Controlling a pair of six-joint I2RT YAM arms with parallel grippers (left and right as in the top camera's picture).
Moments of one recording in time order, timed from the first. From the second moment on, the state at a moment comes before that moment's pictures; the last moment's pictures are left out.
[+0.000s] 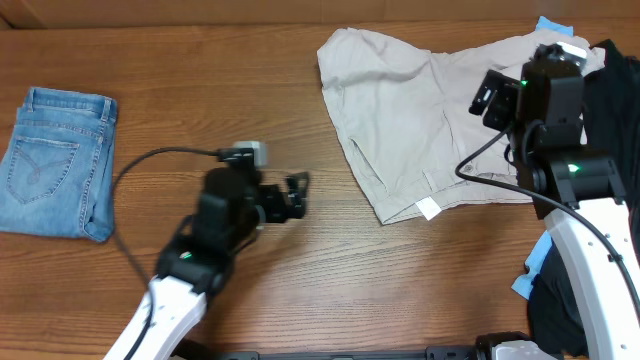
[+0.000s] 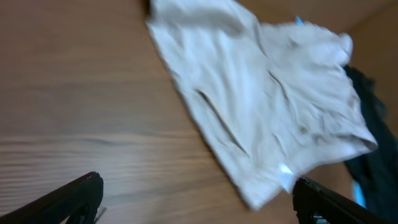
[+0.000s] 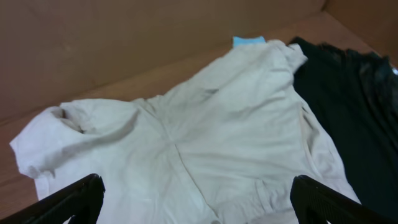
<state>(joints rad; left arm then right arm) -0.42 1.09 0.63 -0.10 0.14 -0.53 0.10 1.30 1.30 -0.66 0.34 0.36</state>
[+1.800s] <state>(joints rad) -0.30 1.70 0.91 -0.22 0.44 -0.83 0.05 1.30 1.30 -0.80 0.32 0.41</state>
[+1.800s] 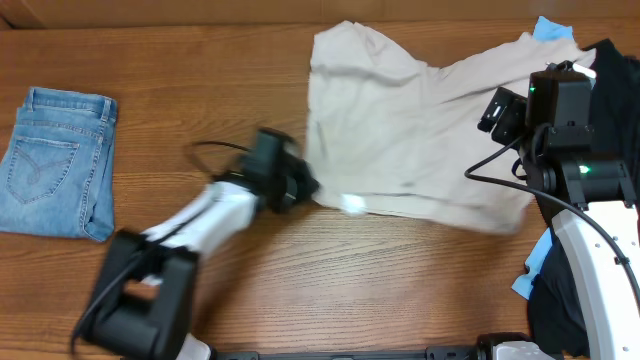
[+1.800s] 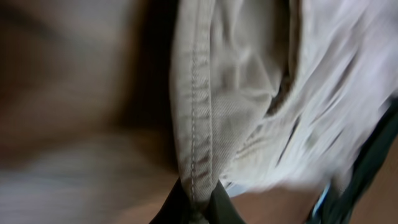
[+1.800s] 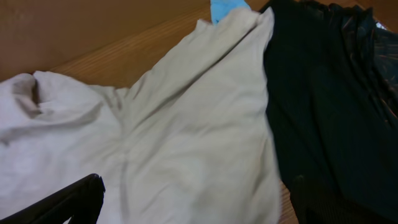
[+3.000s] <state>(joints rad) -0.51 1.56 0.82 -0.60 0.56 -0.98 0.04 1.30 1.30 -0.80 0.32 0.41</state>
